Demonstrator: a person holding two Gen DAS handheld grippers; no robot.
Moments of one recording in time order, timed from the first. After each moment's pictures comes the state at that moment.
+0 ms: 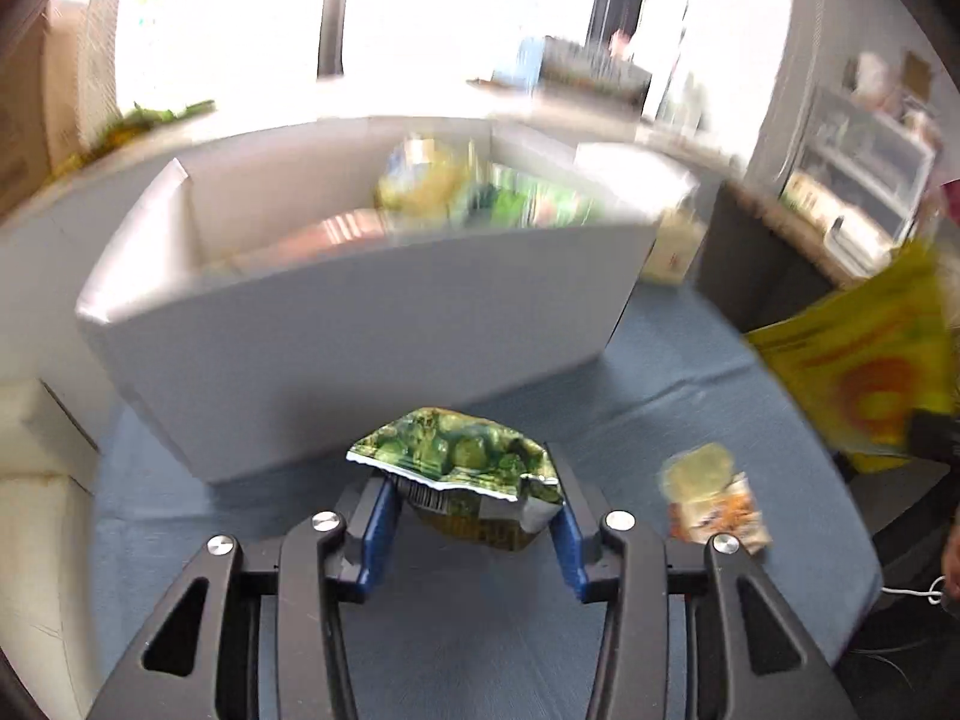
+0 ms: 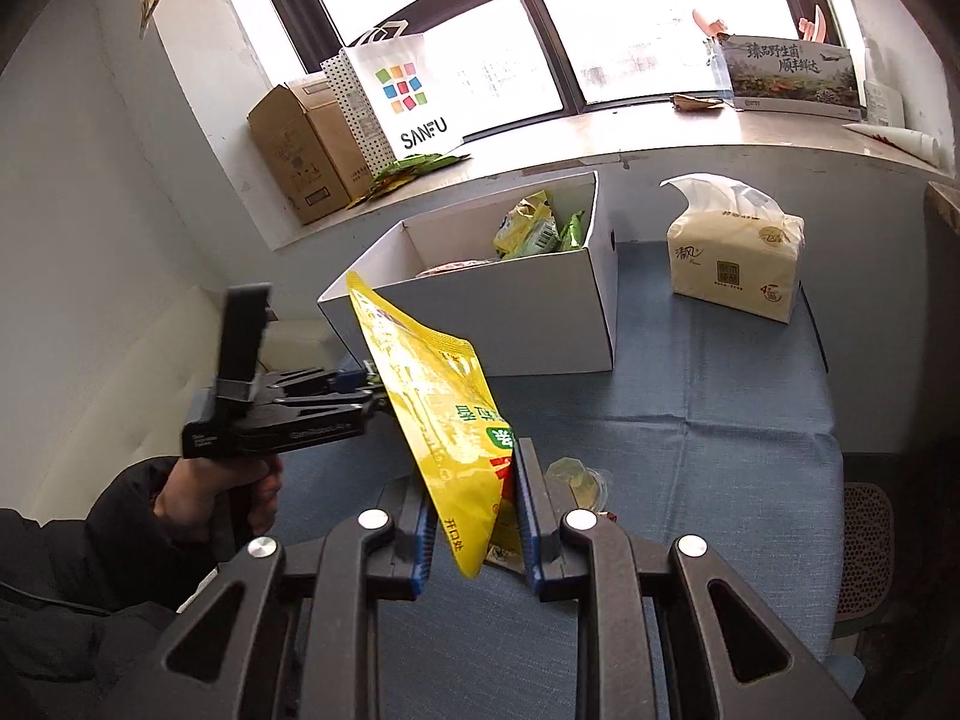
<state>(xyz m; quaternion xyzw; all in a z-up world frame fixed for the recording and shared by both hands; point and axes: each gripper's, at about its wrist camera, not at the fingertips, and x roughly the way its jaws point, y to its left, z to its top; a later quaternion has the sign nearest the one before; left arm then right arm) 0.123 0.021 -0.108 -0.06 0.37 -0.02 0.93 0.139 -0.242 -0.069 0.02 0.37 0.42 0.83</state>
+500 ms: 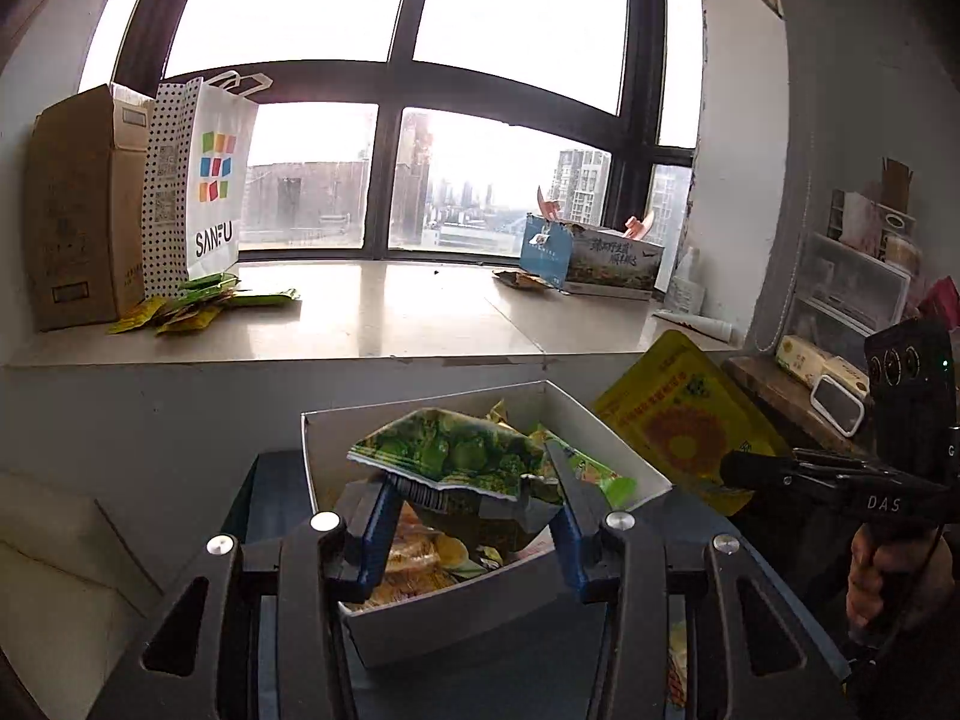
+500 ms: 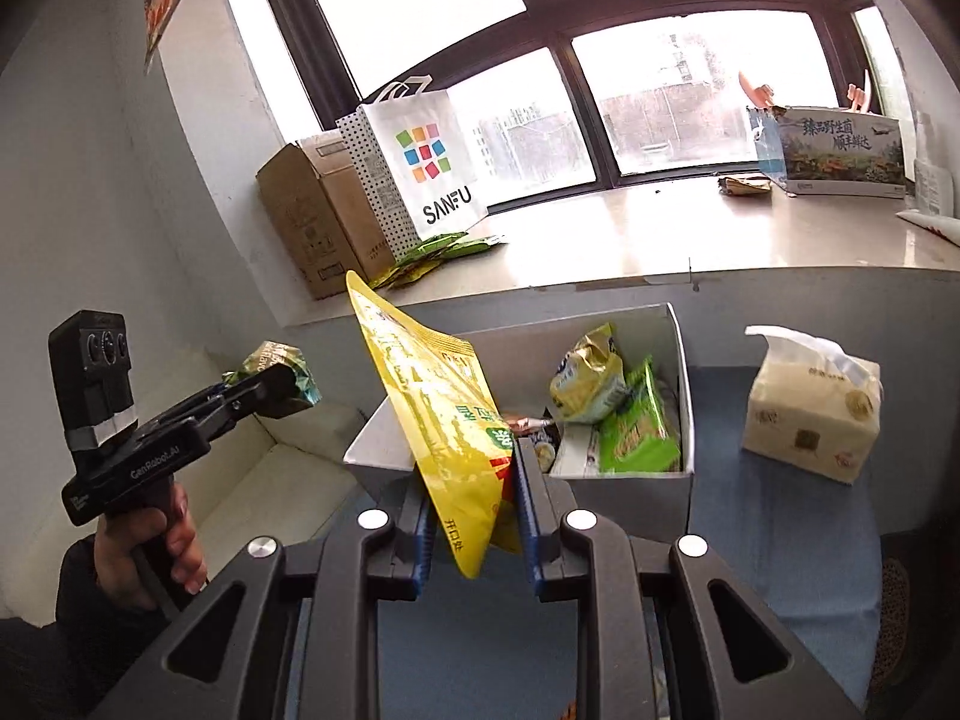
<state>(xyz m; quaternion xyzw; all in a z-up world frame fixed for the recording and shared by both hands) 0.134 0.113 0.022 -0.08 0.23 0.01 0.97 0.211 -0.133 -0.001 0.04 0.32 0.42 0.85</state>
